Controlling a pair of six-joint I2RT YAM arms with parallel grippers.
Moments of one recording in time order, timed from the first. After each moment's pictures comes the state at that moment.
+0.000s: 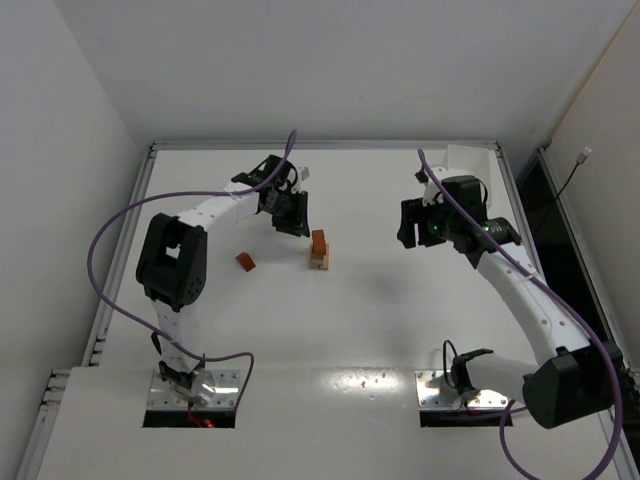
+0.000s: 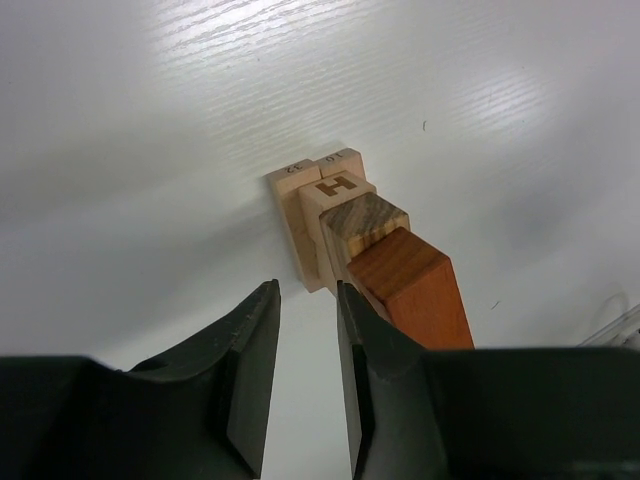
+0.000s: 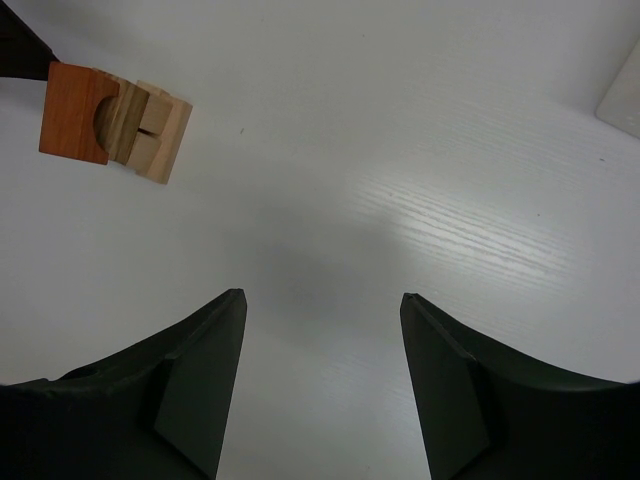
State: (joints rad) left arm -0.41 1.92 1.49 -0.60 0.31 -0.32; right arm 0.24 1.18 1.01 -0.56 -0.14 0.04
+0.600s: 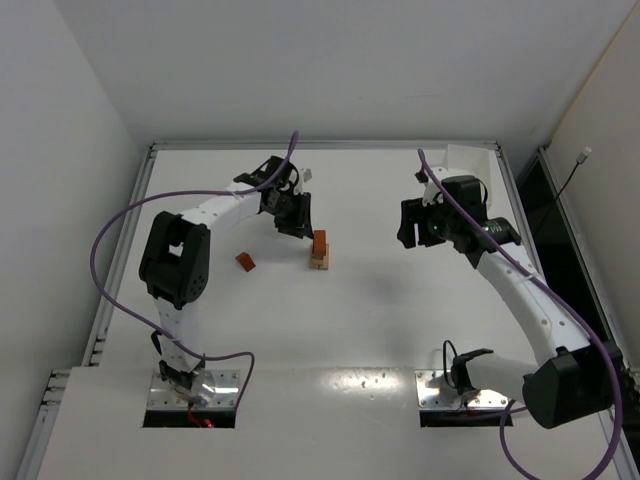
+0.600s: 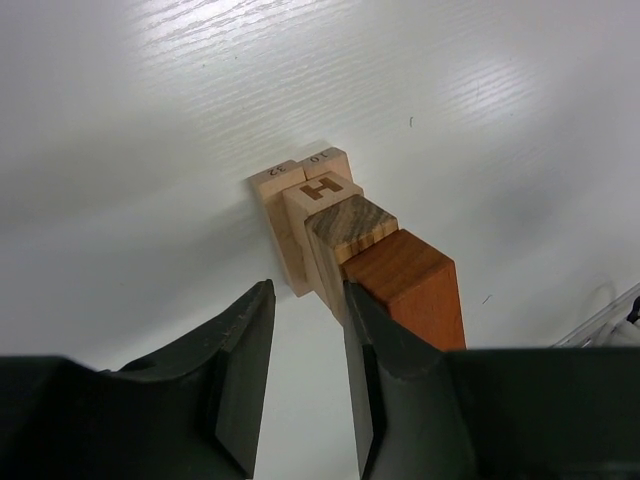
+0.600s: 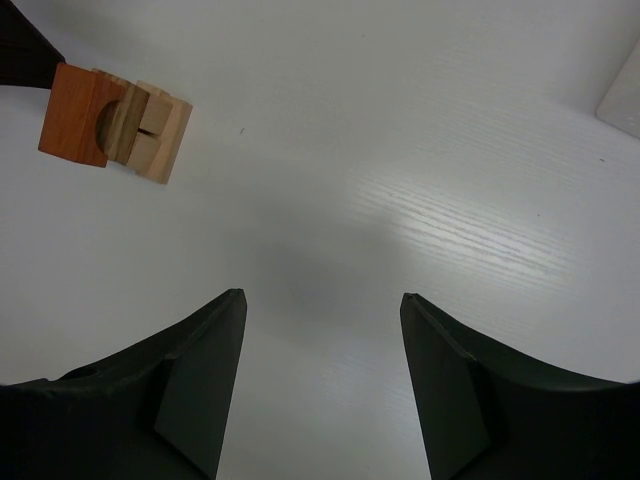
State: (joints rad) left arm -0.41 1.94 1.50 -0.60 0.36 -0.32; right arm 0.24 1.18 1.01 -0.56 -0.14 0.04
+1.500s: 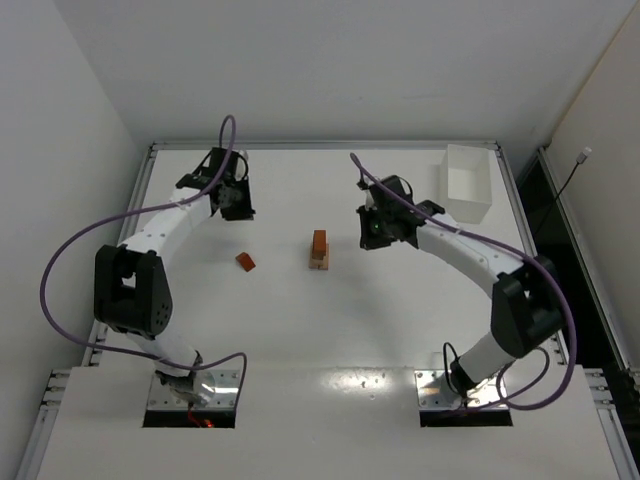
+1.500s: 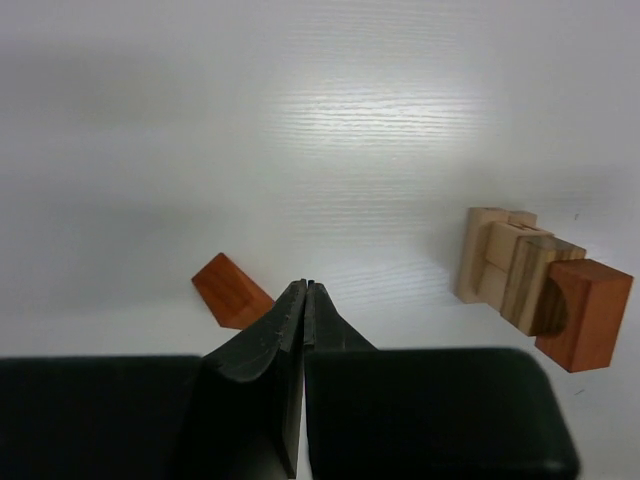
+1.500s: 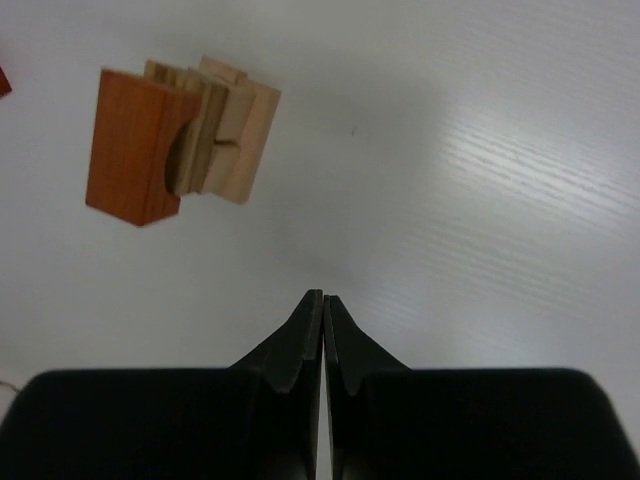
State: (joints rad) left arm -0.22 1.65 1.34 -0.61 0.05 -0.33; right arm 0.50 1.56 1.11 -0.48 -0.06 0.27
